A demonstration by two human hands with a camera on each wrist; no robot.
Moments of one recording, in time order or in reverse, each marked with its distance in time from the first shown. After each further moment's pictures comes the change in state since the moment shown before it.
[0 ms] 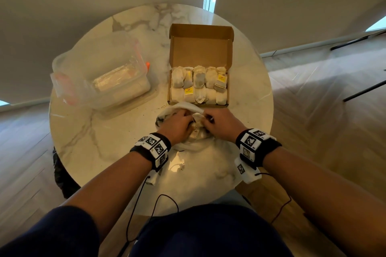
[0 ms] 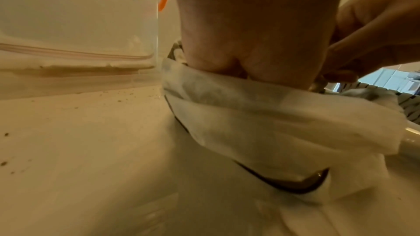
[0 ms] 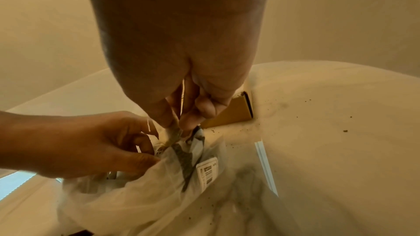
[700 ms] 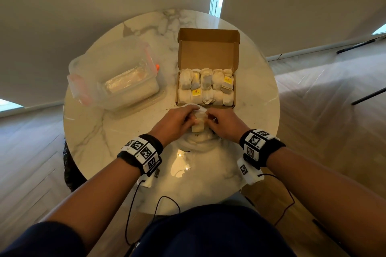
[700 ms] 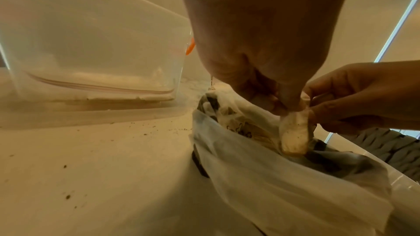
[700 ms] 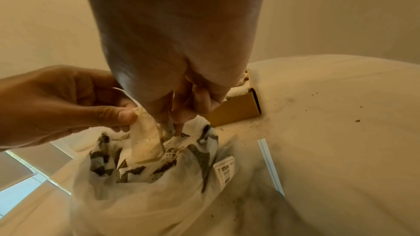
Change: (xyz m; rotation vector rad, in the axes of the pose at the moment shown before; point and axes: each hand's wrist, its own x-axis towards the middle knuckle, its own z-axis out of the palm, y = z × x) left_hand -0.033 -0.001 -0.047 -0.337 0.232 0.127; right_hand 0.000 -0.007 0.006 0.069 0.041 -0.069
